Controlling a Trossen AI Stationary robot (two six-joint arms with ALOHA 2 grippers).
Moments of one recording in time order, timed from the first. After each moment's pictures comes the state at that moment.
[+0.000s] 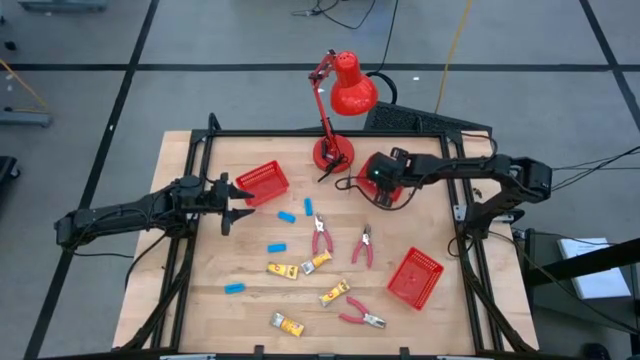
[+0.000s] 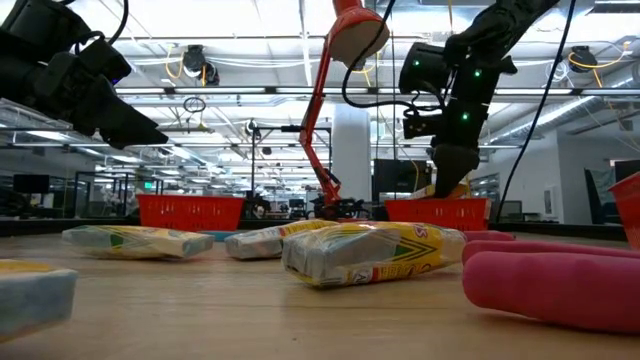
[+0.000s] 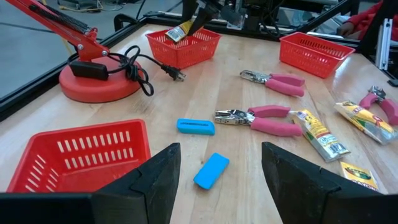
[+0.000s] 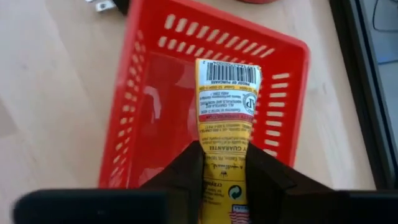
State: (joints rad) left arm 0.28 0.29 0.13 -0.16 0.15 -0.03; right arm -0.35 1.49 0.89 -0.57 0.31 -0.08
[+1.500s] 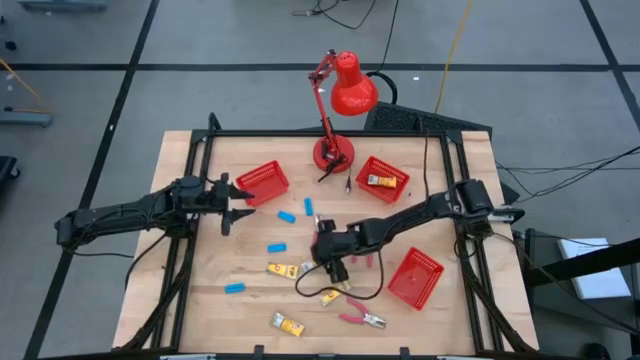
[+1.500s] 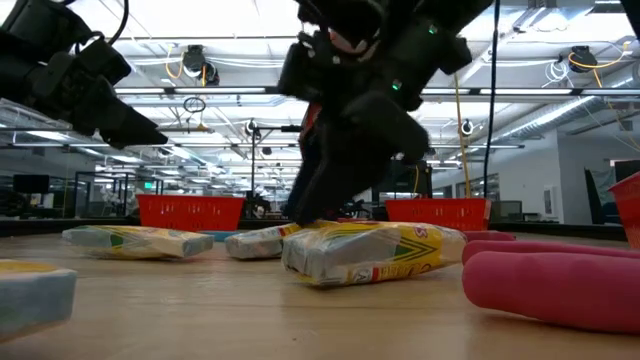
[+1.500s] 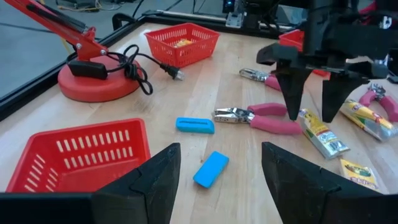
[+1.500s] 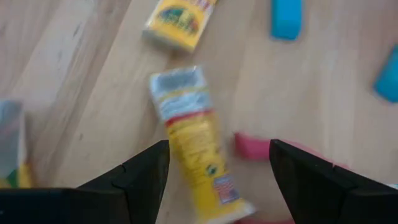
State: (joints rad) left arm 0.28 0.29 0.13 -0.16 0.16 -0.02; right arm 0.21 1.99 1.27 -0.18 0.05 -0.09
